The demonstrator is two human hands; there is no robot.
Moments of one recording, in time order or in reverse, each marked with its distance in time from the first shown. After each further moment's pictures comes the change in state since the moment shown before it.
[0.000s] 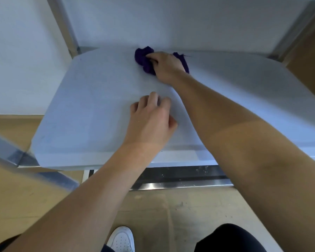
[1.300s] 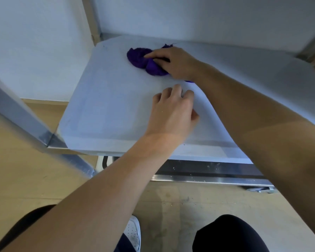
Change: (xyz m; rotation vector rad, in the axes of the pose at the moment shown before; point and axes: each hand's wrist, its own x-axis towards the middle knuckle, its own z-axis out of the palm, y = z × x) left_hand 0.004 -0.007 -0.002 -0.068 0.046 0.026; right_hand -0.018 -0.035 -0.011 0.067 -0.269 -0.322
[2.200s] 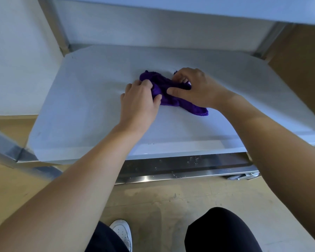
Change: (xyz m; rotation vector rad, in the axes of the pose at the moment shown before) left_hand 0.034 -0.005 0.003 -0.162 0.013 -0.176; right_hand -0.142 0.028 -0.033 0.019 0.164 0.225
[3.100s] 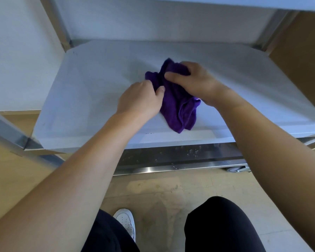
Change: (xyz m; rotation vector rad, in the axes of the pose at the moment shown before) left_hand -0.016 0.021 -0.026 0.095 -0.228 -0.087; right_hand -0.015 -0.030 0.002 0.500 0.053 0.273
